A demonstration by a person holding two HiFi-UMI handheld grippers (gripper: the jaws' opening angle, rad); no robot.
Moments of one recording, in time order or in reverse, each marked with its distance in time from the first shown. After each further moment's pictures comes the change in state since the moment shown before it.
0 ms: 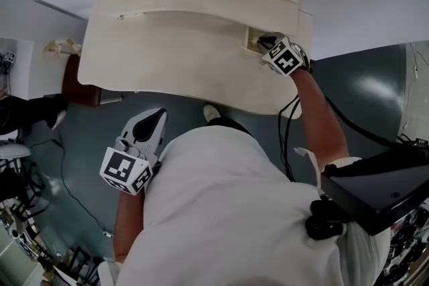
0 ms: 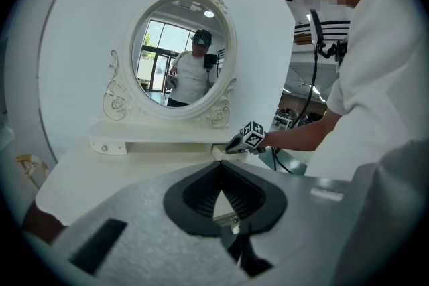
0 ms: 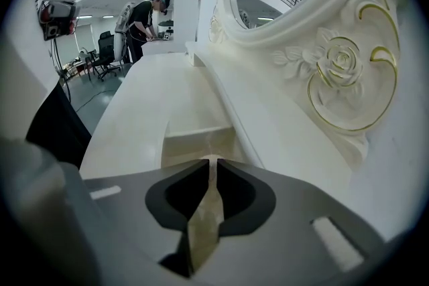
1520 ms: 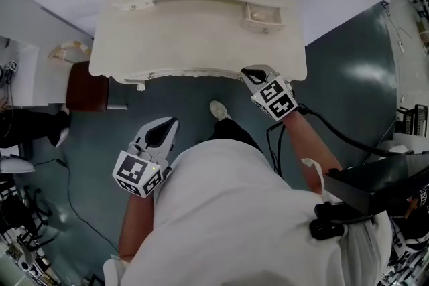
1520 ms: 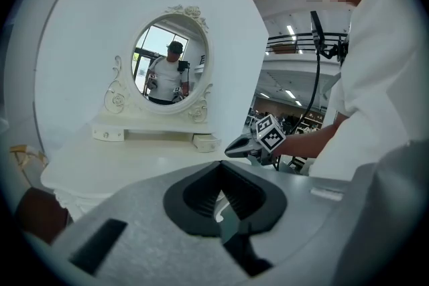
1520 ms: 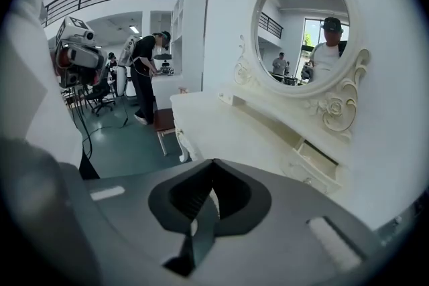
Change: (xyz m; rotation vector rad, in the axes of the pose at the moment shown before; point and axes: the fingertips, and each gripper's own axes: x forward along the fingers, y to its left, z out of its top) left arm -0.151 -0.032 -0.092 0.039 -0.038 -0.178; right arm -0.123 0.283 0.070 0.199 -0.228 -0.067
